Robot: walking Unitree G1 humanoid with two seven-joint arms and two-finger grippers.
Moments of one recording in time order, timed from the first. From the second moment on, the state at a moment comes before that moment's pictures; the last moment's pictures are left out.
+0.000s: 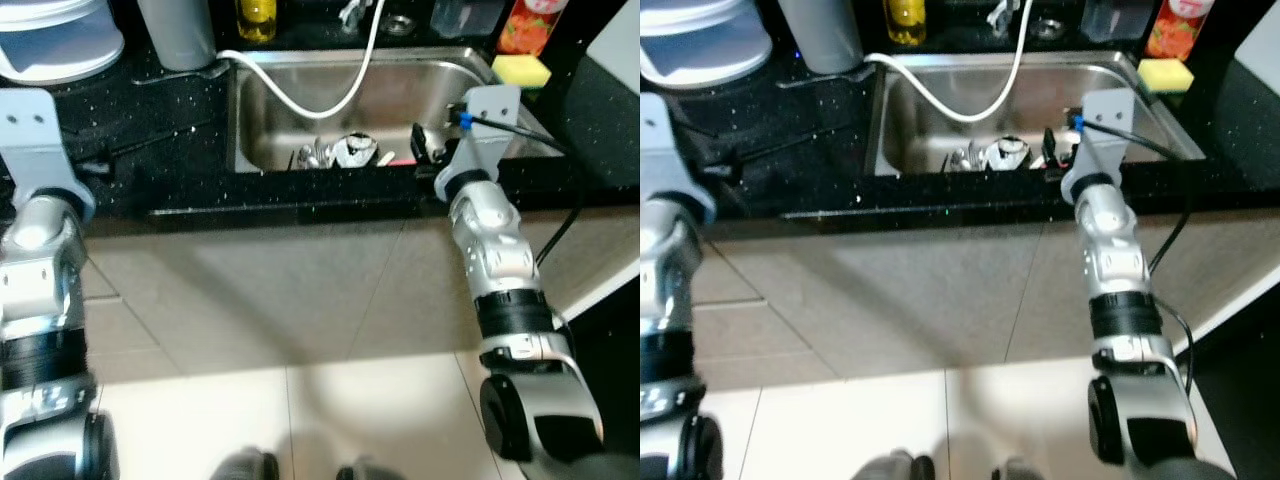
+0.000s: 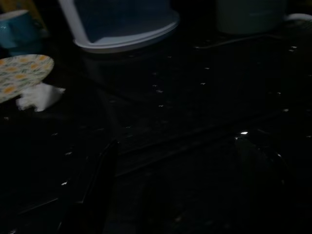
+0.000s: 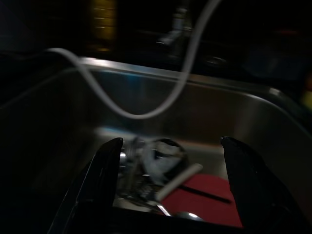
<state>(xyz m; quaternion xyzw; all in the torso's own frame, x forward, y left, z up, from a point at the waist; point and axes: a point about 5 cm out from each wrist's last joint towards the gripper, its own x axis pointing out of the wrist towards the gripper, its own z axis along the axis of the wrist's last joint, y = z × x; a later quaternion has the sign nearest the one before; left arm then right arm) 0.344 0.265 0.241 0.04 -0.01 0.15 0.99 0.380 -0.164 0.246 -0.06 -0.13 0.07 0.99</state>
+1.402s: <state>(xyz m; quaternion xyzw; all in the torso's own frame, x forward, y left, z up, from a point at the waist) 0.366 0.313 0.248 -0.05 -0.04 0.22 0.97 0.363 -0.155 0.263 -0.03 -0.21 0.08 0.97</state>
